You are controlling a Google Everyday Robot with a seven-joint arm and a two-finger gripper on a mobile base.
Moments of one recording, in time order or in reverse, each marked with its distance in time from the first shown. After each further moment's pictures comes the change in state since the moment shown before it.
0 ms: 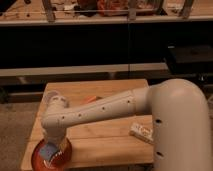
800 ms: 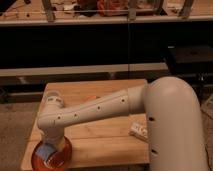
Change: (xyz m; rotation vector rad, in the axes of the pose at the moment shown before) arm 0.007 0.000 -0.003 0.004 -0.008 0.009
